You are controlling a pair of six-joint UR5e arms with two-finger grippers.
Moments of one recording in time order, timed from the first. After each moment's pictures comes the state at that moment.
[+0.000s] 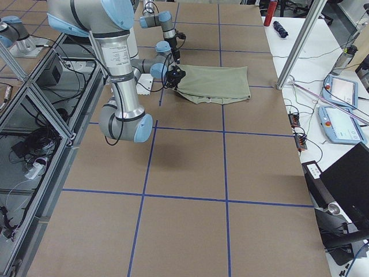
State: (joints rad) left arm -0.19 -1.77 -1.96 -2.09 -1.46 -2.02; right arm 0.24 -1.16 1.94 -1.49 1.55 2.19
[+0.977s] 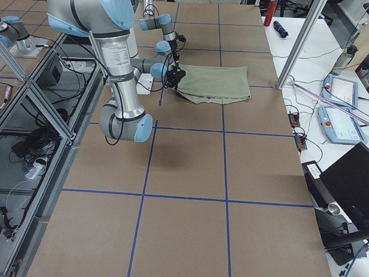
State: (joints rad) left arm -0.20 -1.79 -1.94 -2.09 -1.46 -2.01; right arm 0.24 -1.16 1.95 -1.49 1.55 2.19
